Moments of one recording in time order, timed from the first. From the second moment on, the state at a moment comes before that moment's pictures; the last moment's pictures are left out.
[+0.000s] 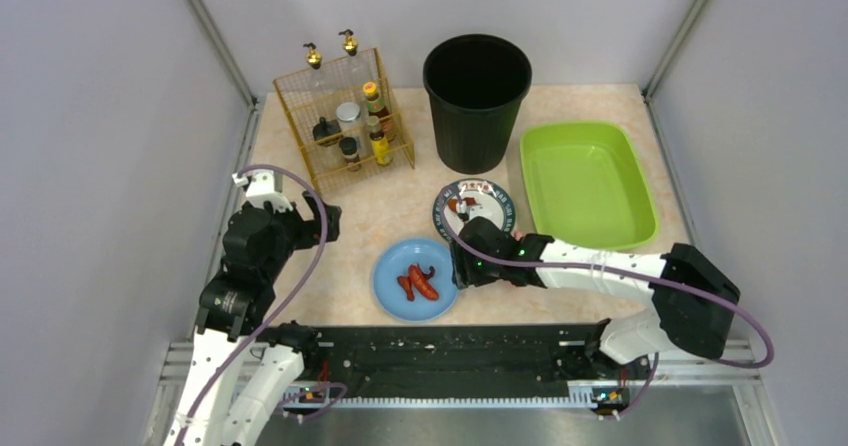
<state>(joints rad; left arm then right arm) -0.22 0.55 0.83 -0.62 -0.05 -0.36 1.01 1.37 0.78 -0.36 0.13 0.66</state>
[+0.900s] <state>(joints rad) -0.22 0.53 0.83 -0.63 -0.08 -0.36 1.01 1.56 0.78 -0.12 0.19 0.74</state>
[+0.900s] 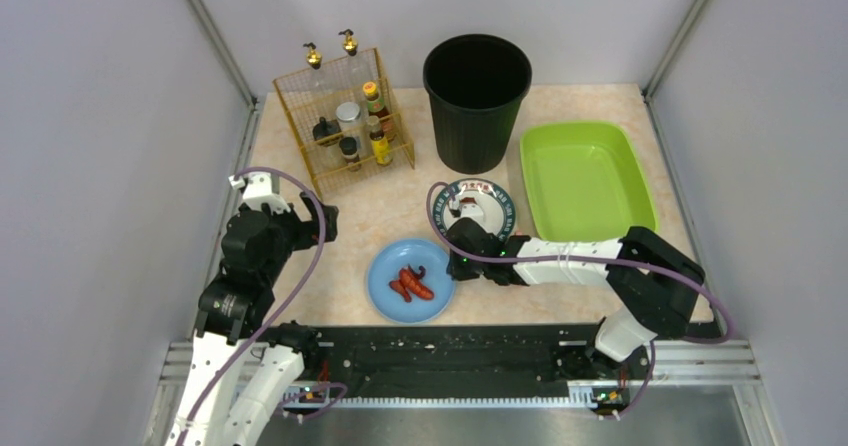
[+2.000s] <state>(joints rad) -0.22 0.48 0.82 -0.63 -0.19 -0.36 0.90 1.51 1.03 -0.26 0.09 0.60</state>
